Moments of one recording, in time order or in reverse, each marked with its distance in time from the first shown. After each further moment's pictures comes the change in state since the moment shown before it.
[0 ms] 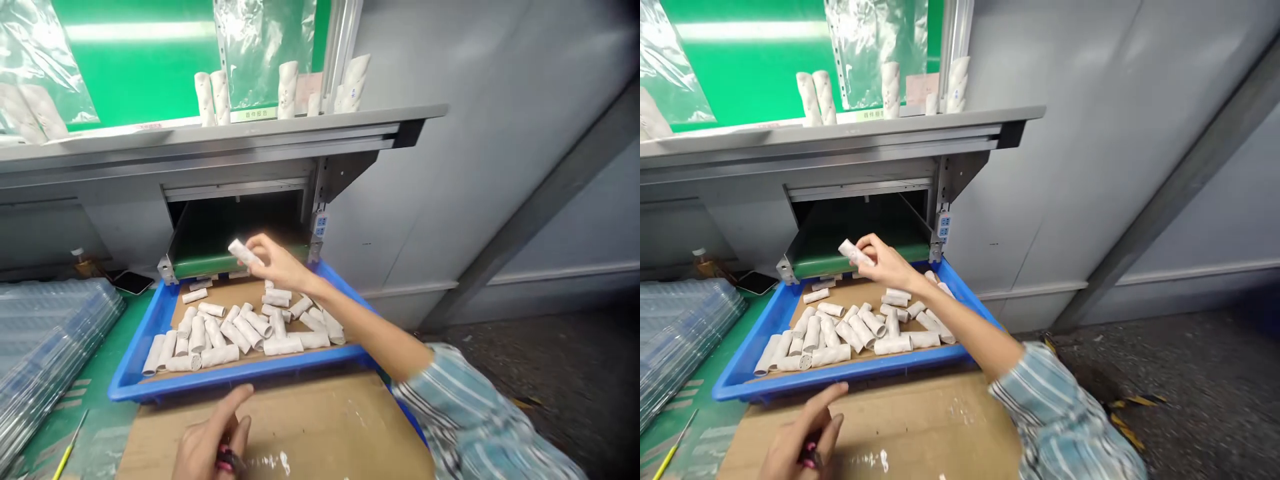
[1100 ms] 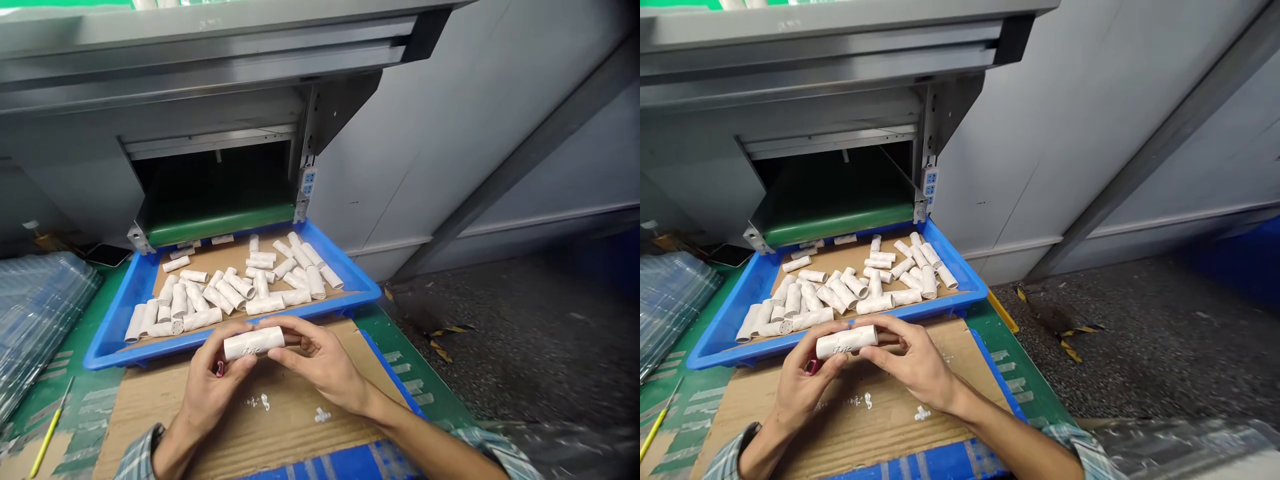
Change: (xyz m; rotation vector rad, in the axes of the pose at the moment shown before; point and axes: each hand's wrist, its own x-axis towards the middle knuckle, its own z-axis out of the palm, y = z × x) left_hand 0.052 0.023 0.016 -0.572 -0.003 -0.108; right_hand -0.212 -0.005 0.062 0.660 0.081 0.299
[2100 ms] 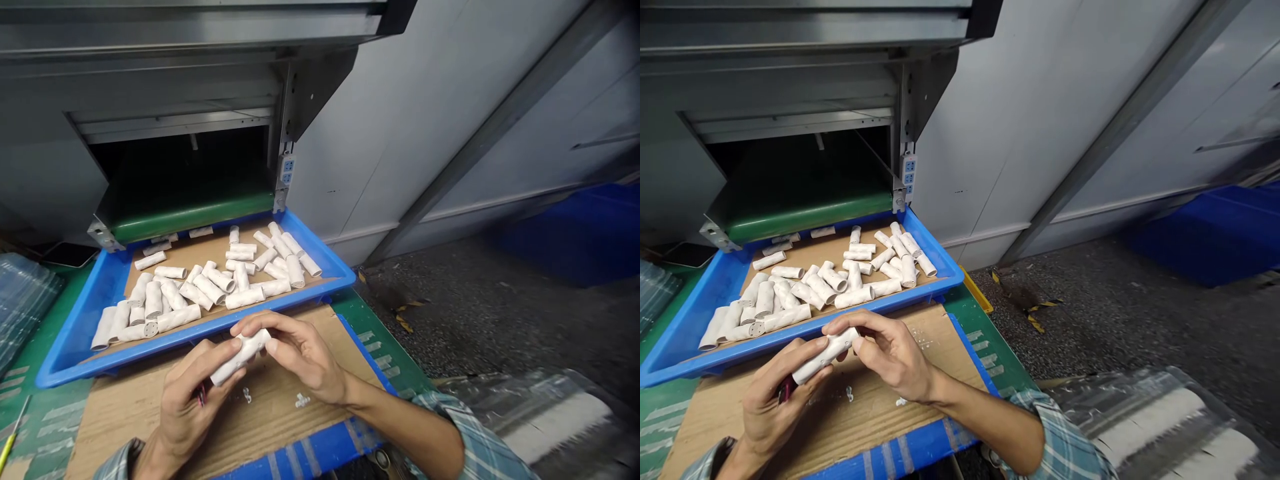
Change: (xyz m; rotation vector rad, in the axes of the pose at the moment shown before) left_hand -0.011 0.000 0.001 0.203 -0.099 0.418; right_hand -0.004 -0.018 0.004 0.058 -0.056 -0.246
